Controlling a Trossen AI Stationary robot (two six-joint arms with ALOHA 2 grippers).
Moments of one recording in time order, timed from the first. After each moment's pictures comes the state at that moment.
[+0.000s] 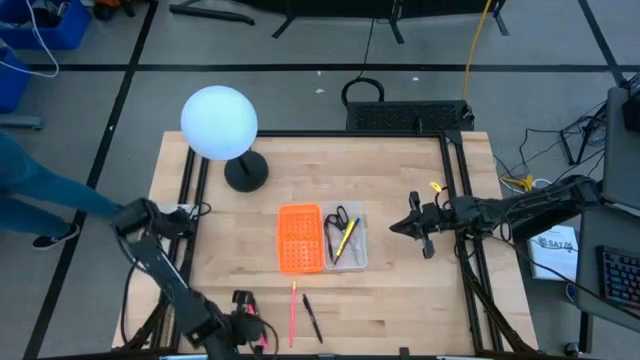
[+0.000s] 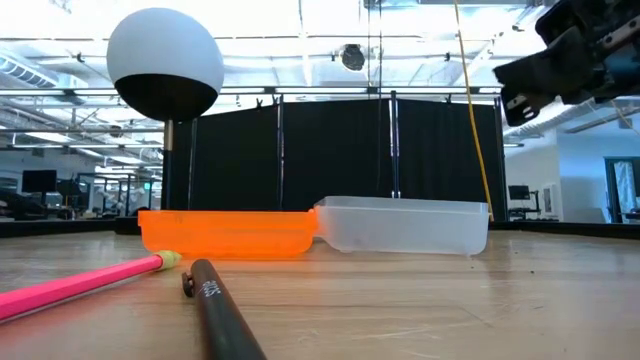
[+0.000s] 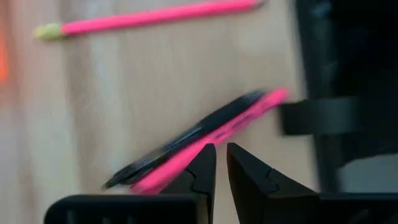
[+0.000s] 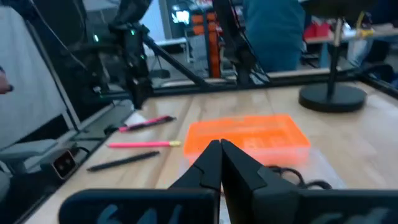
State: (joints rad) left arm -0.96 1.85 1.28 -0.74 -0.26 -0.80; right arm 0.17 0.54 0.06 0.43 0.02 0.14
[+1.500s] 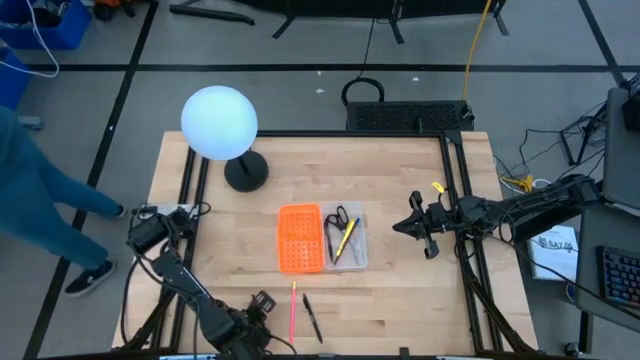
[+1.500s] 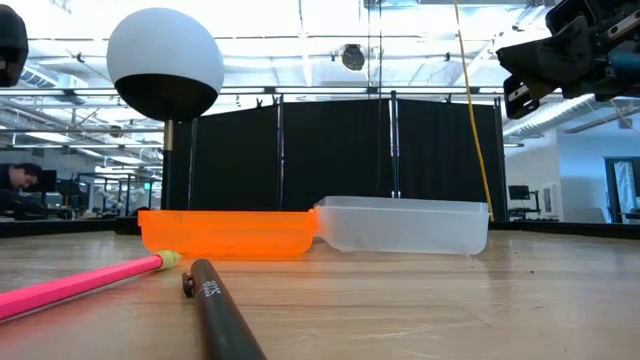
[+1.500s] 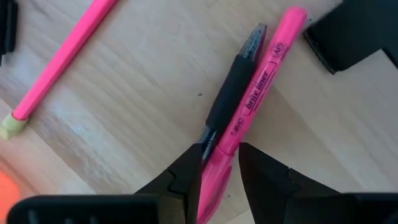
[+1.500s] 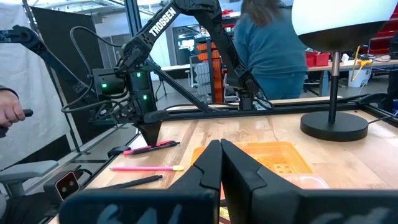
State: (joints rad) left arm -0.89 2.02 1.37 -0.86 -0.13 -0.15; right arm 0.18 0.54 0.02 0.60 0.02 0.12
